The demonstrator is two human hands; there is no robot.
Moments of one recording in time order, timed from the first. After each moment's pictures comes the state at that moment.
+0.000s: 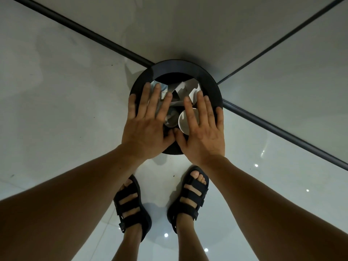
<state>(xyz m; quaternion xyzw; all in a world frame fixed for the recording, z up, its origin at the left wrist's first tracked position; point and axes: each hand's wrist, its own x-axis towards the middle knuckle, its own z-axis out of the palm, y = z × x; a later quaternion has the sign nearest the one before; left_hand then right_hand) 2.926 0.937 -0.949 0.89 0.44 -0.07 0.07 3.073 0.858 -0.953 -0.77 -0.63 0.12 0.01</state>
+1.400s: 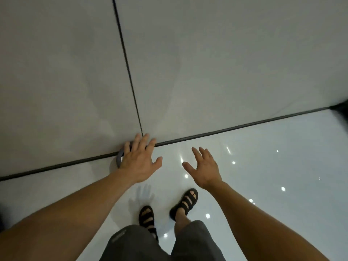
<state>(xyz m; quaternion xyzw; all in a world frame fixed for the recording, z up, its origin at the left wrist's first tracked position) 2.935 0.850 -0.440 0.97 0.19 -0.13 0.13 3.045 0.632 -0.440 -0.93 -0.23 0.28 0.11</state>
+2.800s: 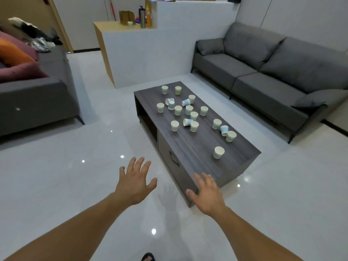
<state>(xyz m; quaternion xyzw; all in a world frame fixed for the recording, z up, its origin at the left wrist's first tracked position) 2.945 -0.235 -0.315 0.76 -0.65 -0.11 0.02 2.684 -0.290 -0.354 -0.76 0.60 0.02 0.24</state>
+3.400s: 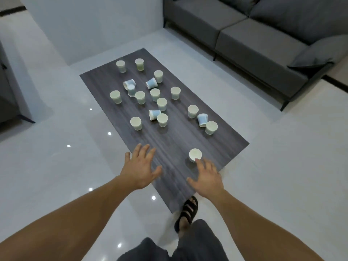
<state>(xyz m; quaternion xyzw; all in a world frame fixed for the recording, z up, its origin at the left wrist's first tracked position) 2.818 -0.590 -0.382 0.68 -0.71 -0.17 -0.08 2.569 -0.595 -0.424 -0.70 0.66 0.08 0.27</state>
